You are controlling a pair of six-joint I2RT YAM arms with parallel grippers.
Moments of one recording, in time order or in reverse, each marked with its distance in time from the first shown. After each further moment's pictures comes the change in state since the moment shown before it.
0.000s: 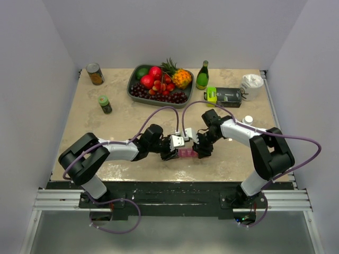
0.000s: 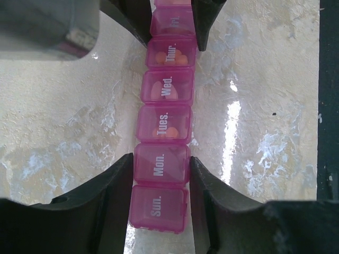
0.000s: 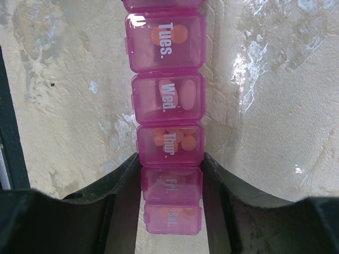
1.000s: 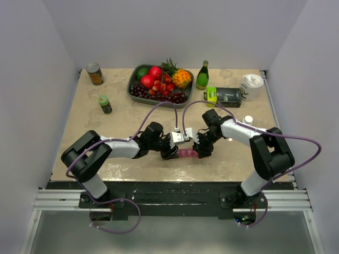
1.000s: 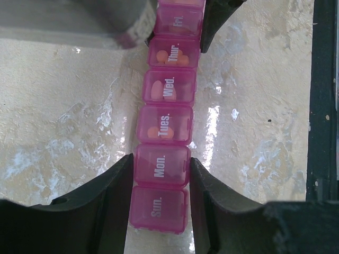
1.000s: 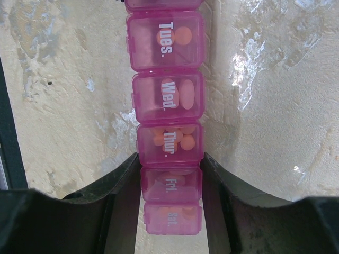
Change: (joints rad) left arm 0.030 0.039 0.035 -0.027 0.055 -0.085; right arm -0.006 0.000 0.000 0.001 -0.002 -0.003
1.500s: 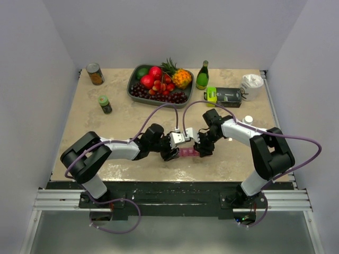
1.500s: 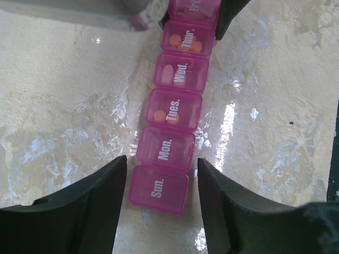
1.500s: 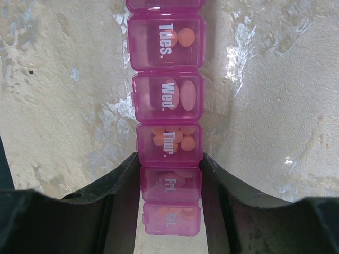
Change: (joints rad) left arm -0.028 -0.008 -0.013 0.007 -0.105 -0.002; right arm -0.007 0.000 0.000 0.005 0.031 -0.013
